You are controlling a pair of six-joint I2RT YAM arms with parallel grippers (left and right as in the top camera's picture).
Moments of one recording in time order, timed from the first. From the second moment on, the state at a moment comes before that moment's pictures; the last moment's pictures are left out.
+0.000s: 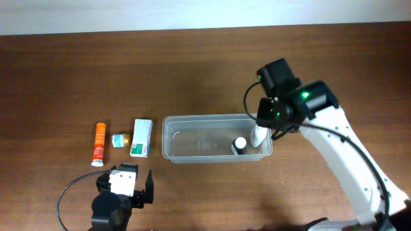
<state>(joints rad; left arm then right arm) -0.11 0.02 0.16 -0.65 -0.02 0.08 0.35 1.54 1.46 -1.24 0.13 0.59</state>
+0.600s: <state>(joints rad) -0.11 0.02 0.16 -0.65 -0.02 0.08 0.29 1.64 1.46 -1.20 -0.01 0.38</state>
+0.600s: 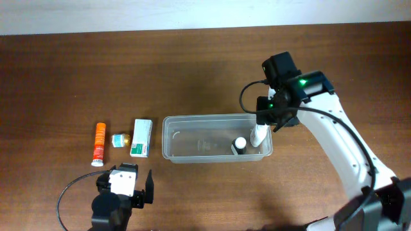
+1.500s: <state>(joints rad) -0.11 0.02 0.16 -0.65 -0.02 0.08 0.29 1.69 1.41 -1.15 -0.06 0.38</state>
